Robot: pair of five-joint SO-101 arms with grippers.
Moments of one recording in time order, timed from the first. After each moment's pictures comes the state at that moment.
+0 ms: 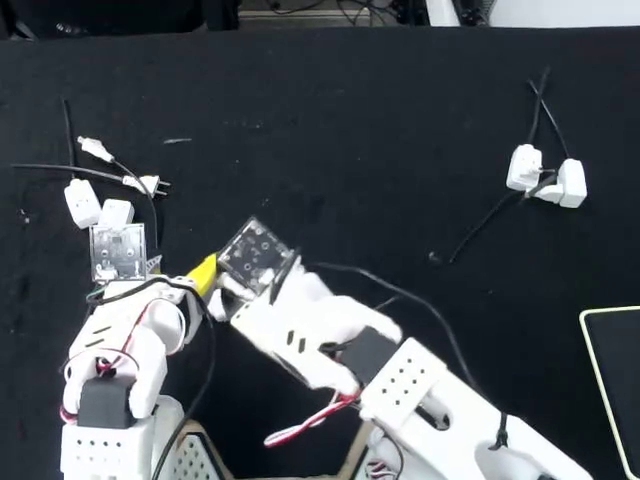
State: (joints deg) left arm -1.8 -100.1 81.9 58.6 2.3; right arm -46.9 -52.3 67.8 31.1 5.2
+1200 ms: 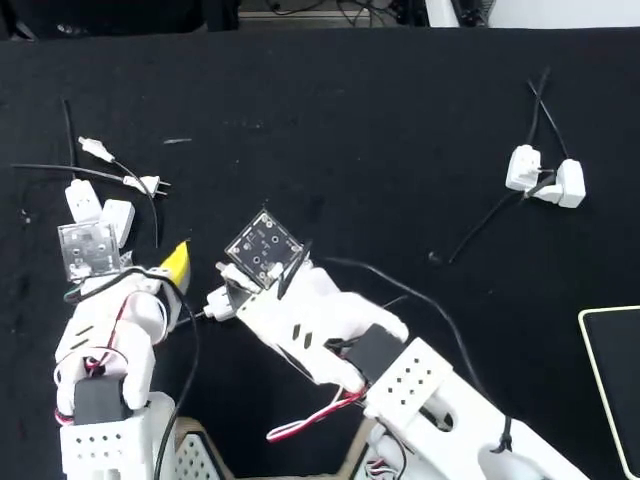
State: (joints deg) left arm -10.9 -99.4 83.1 53.7 2.7; right arm -45.6 -53.9 67.6 32.3 5.0
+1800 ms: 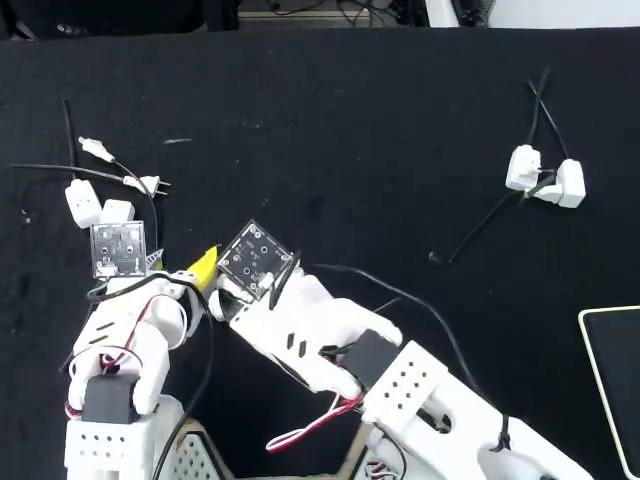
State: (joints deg) left arm -1.8 -100.0 84.4 53.1 3.7; right arm -48.6 -53.9 67.9 31.7 5.0
